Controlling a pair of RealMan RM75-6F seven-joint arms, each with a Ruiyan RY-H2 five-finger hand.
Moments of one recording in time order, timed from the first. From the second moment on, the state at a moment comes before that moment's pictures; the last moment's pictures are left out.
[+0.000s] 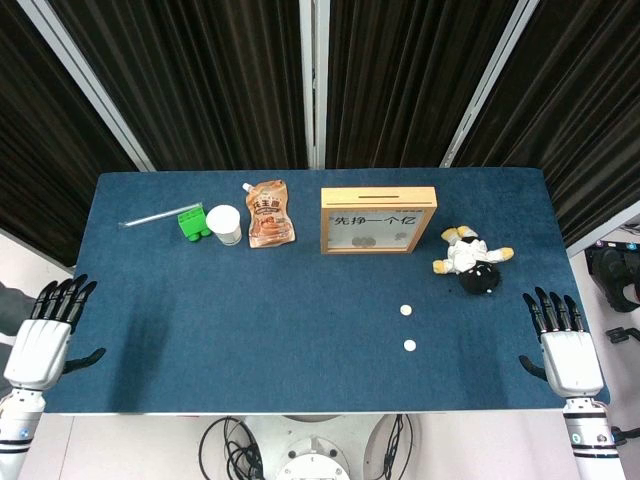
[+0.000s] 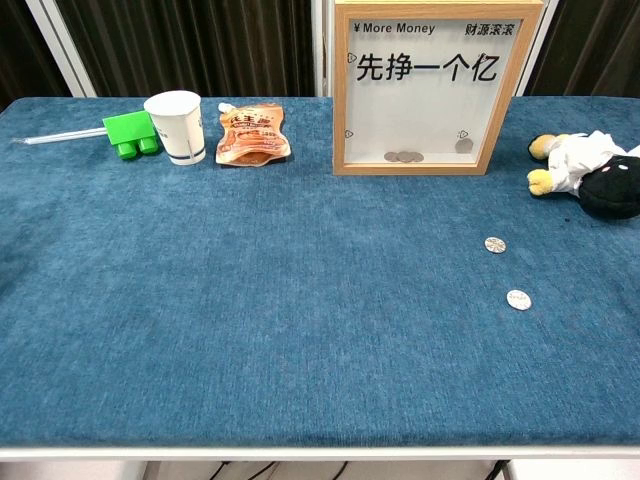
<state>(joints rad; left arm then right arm) -0.14 -1.21 -0.02 -1.44 1.59 1.51 -0.03 0.11 -1.32 -0.01 -1.42 -1.47 1.51 -0.20</state>
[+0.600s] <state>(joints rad) -0.14 -1.21 -0.02 -1.44 1.59 1.52 -0.03 0.14 -1.35 -0.02 -1.40 -1.58 1.47 -0.19</state>
